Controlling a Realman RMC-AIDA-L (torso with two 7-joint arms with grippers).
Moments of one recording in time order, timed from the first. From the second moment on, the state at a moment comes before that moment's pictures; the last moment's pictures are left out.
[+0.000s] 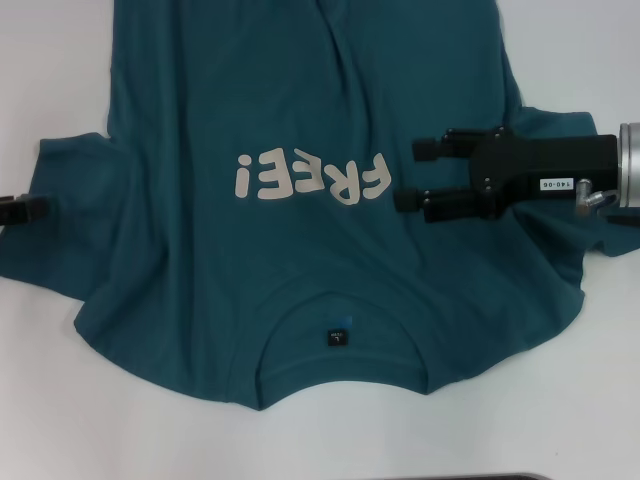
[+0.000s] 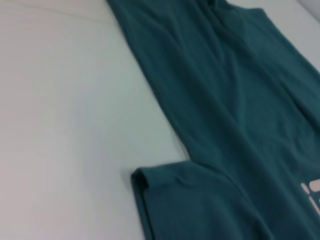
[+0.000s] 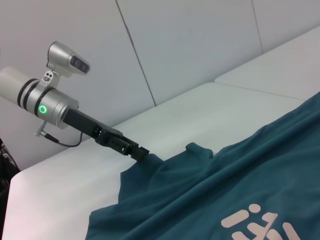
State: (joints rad) left arm -0.38 -1.99 -2.55 -0.82 -0.87 1.38 -1.99; right arm 0.57 2.09 -0.64 -0.63 -2.12 -1.59 1.44
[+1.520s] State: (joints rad) left arm -0.39 -2.02 -2.55 -0.87 -0.79 1.36 -2.01; right arm 0.57 2.09 -0.64 -0.63 -2.10 -1.61 1.44
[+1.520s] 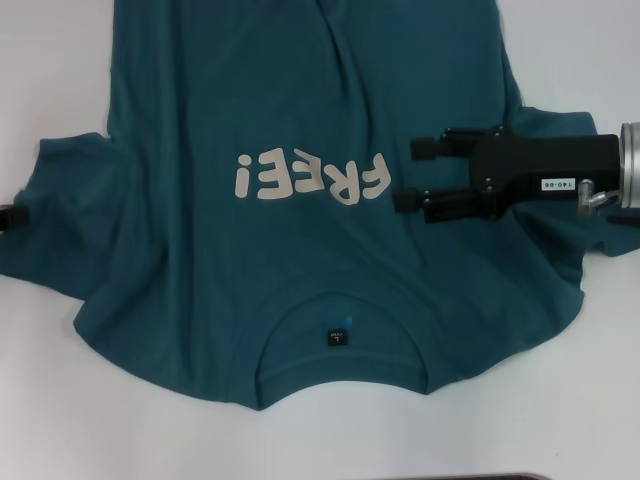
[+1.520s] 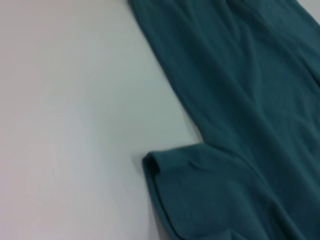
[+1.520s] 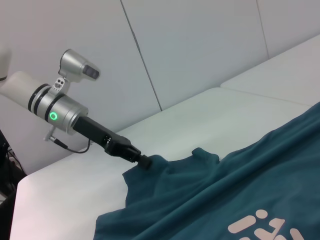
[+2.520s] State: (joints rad) left arm -0.38 -1.98 -2.61 -1.02 -0.72 1.38 -2.06; right arm 0.57 2.09 -0.65 -0.60 -2.07 -1.61 1.45
